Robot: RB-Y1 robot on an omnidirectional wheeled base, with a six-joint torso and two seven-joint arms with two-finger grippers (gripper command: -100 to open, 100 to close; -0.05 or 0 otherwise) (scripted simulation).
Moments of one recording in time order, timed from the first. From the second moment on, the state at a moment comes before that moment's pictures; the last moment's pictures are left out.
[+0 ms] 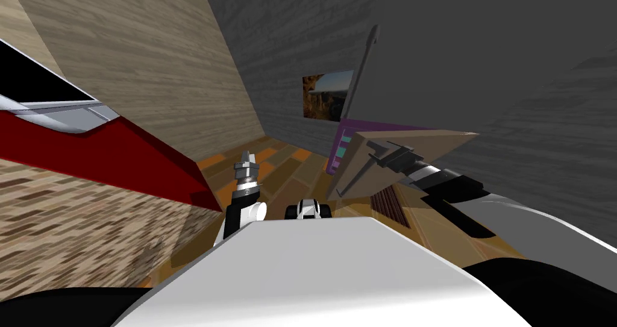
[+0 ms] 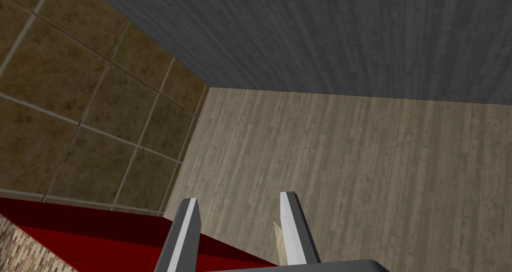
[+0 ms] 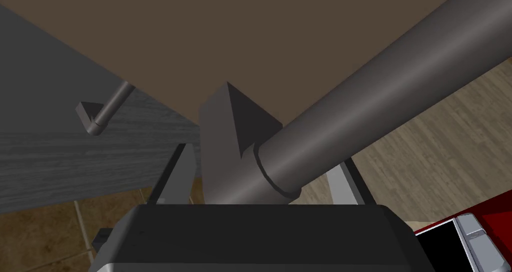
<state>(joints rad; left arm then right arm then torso) 0.54 -0.02 0.00 -2.28 0.09 -0.38 -0.16 0.82 -0.89 -0.66 -2.43 1.40 -0.20 -0.25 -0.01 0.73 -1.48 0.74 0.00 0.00</state>
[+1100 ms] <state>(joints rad) 0.54 -0.02 0.00 -2.28 0.09 -0.38 -0.16 0.81 -0.91 -0.58 -2.56 1.40 -0.22 -0.24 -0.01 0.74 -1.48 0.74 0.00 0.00</state>
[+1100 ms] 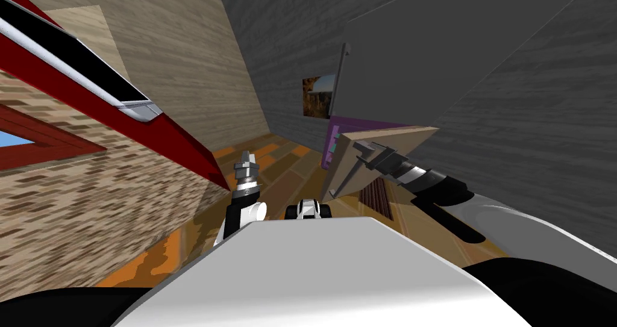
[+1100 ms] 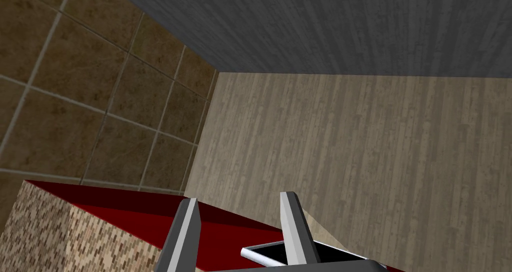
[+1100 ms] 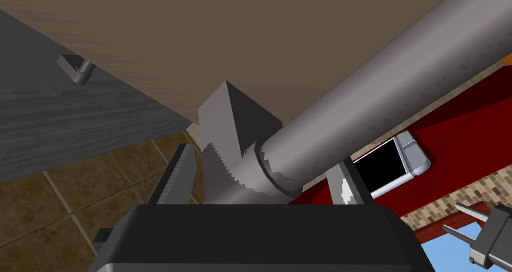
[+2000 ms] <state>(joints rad) 0.54 -0.02 0.00 -2.28 0.09 -0.38 -0.16 0.76 -0.95 -0.52 -2.60 1.39 -0.24 -0.23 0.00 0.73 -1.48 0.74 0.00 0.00</state>
